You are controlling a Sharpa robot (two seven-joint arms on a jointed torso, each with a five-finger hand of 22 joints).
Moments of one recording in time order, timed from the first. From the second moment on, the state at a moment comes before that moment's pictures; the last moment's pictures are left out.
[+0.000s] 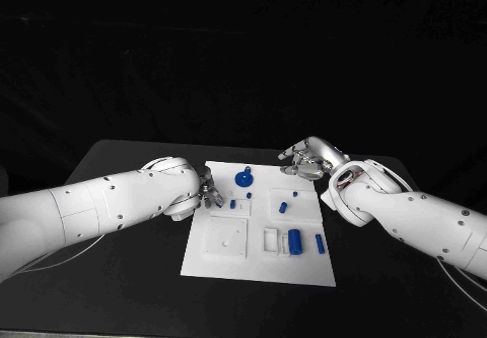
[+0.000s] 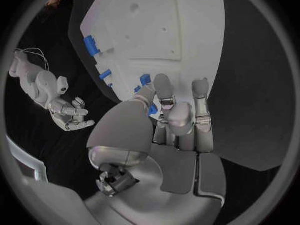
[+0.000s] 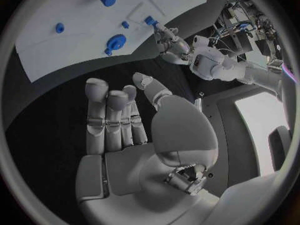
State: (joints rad) left arm 1.37 -0.51 -0.24 1.23 -1.00 -0.06 -0.59; left_hand 1.19 0.05 0.19 -0.09 0.42 1.19 0.07 0.06 0.36 1.49 -0.06 0.75 0.12 1.44 -0.12 1.33 0.72 0.06 1.24 -0.08 0.56 1.31; right arm 0.99 -0.77 0.27 1.44 -1.37 -0.44 -0.08; right_hand 1.20 -0.11 0.34 -0.24 0.46 1.09 0.10 0.06 0.06 1.20 -0.02 0.85 0.83 1.40 -0.08 0.94 0.95 0.09 1.47 -0.09 0.56 1.31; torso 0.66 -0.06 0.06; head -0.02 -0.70
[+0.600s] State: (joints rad) left arm 1.37 -0.51 -0.24 1.22 -1.01 -0.03 -0.59; left_hand 1.18 0.06 0.19 -0.10 0.42 1.19 0.07 0.07 0.43 1.49 -0.06 0.74 0.18 1.44 -0.12 1.33 0.73 0.06 1.24 -0.08 0.56 1.31; right arm 0.99 -0.77 0.27 1.44 -1.37 -0.44 -0.08; right_hand 1.20 -0.11 0.34 -0.24 0.46 1.09 0.10 0.06 0.06 1.20 -0.02 0.85 0.83 1.40 -0.08 0.94 0.95 0.09 1.47 -0.09 0.56 1.31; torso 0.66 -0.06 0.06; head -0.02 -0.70
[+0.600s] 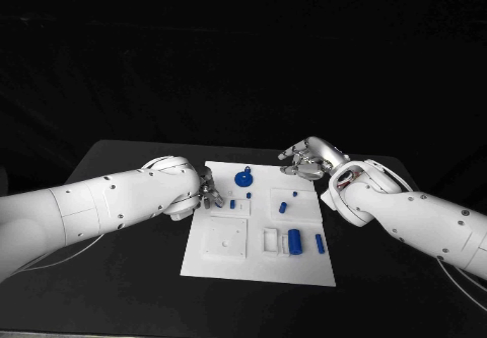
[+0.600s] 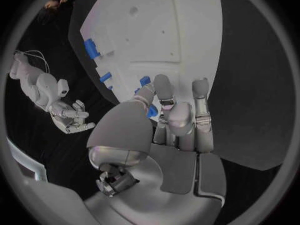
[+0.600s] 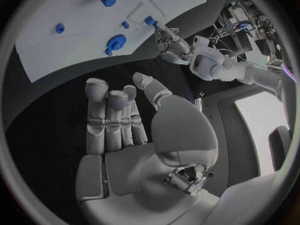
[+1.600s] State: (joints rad) left arm 1.37 -0.48 -0.24 1.18 -1.02 0.01 -0.59; left_hand 1.09 0.10 0.23 -0.15 0.45 1.19 0.07 0.08 0.59 1.49 -0.06 0.74 0.22 1.44 -0.12 1.35 0.75 0.06 1.24 -0.08 0.56 1.31; right arm 0.99 -0.77 0.27 1.43 -1.37 -0.44 -0.08; right_hand 1.20 -0.11 0.37 -0.25 0.48 1.09 0.10 0.06 0.06 1.20 -0.02 0.85 0.83 1.40 -0.08 0.94 0.95 0.09 1.47 -0.09 0.56 1.31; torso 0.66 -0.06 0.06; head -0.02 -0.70
